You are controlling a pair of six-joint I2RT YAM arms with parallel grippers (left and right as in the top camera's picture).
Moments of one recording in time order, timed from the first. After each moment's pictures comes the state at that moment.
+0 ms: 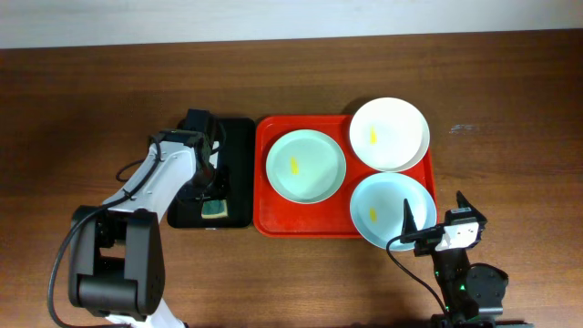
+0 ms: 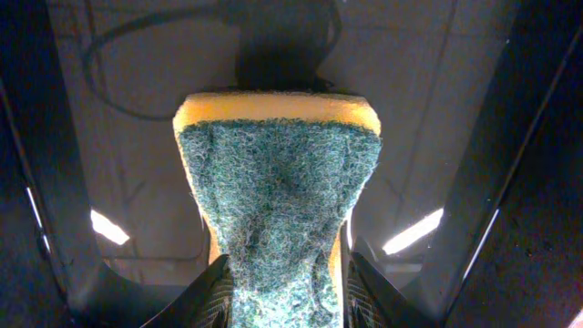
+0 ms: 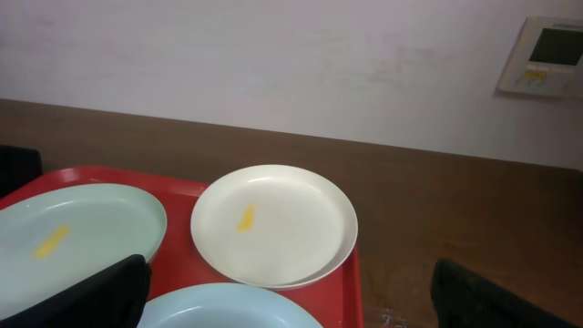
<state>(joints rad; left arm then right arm) -0.16 1.84 1.21 -0.91 0.03 -0.23 -0.03 0.01 0.01 -0.06 -0.11 -0.09</state>
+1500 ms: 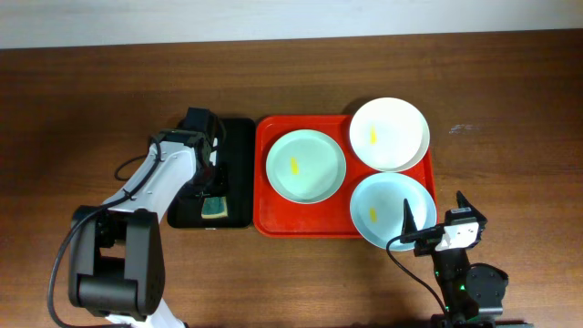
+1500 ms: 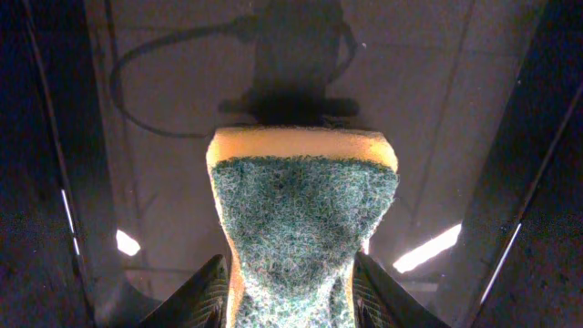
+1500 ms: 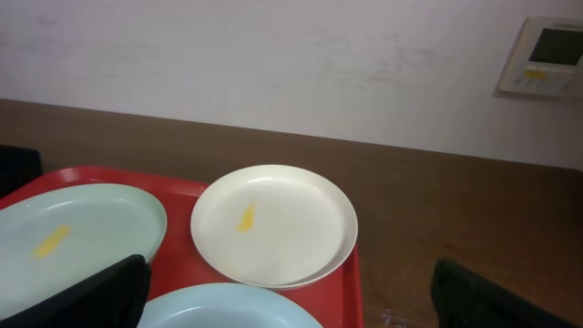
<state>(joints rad) -0.16 1.84 1.21 -0.88 -0.02 -0.23 -0.03 0.01 0.01 -0.06 -0.11 -0.09</state>
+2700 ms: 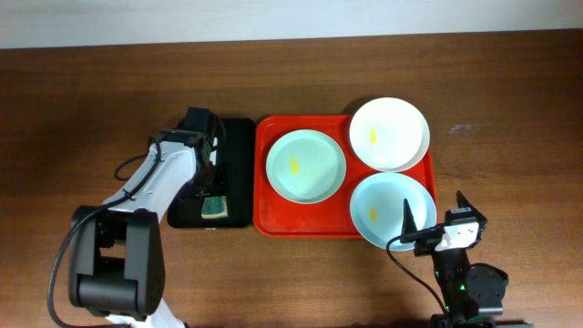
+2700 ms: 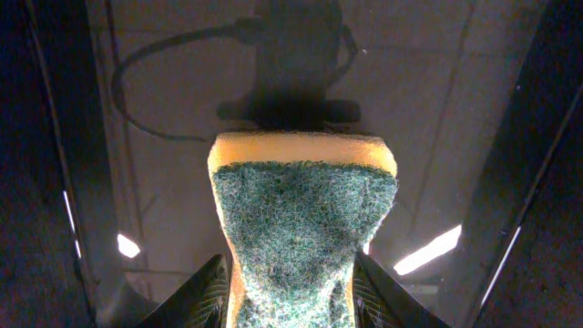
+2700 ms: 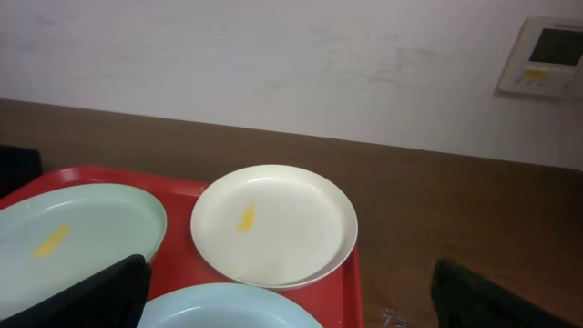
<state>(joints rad) -0.16 1.84 1.21 -0.87 -0.02 -0.23 -0.03 0.01 0.01 -0.06 -0.11 -0.09</state>
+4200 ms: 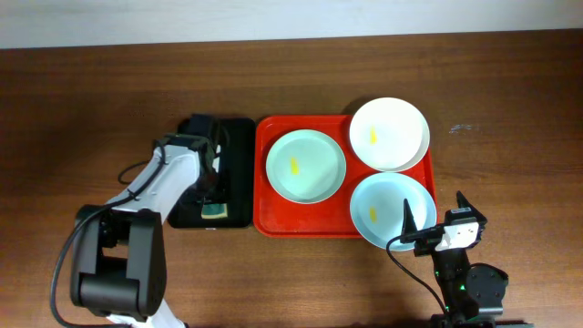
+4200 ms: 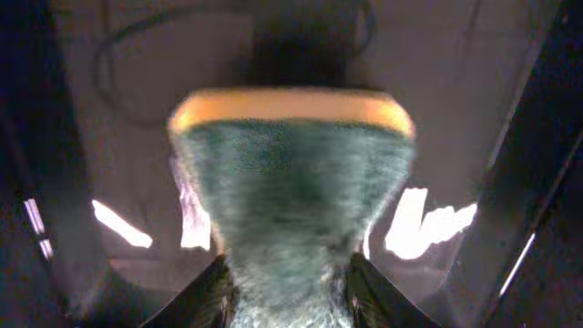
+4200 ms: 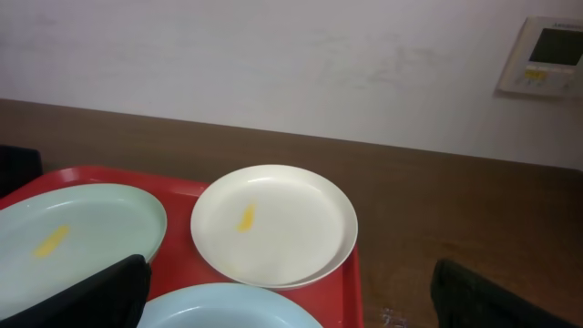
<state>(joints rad) -0.18 1.84 1.16 -0.87 -0.02 -0.23 -0.03 0.01 0.01 -0.06 -0.11 -0.09</state>
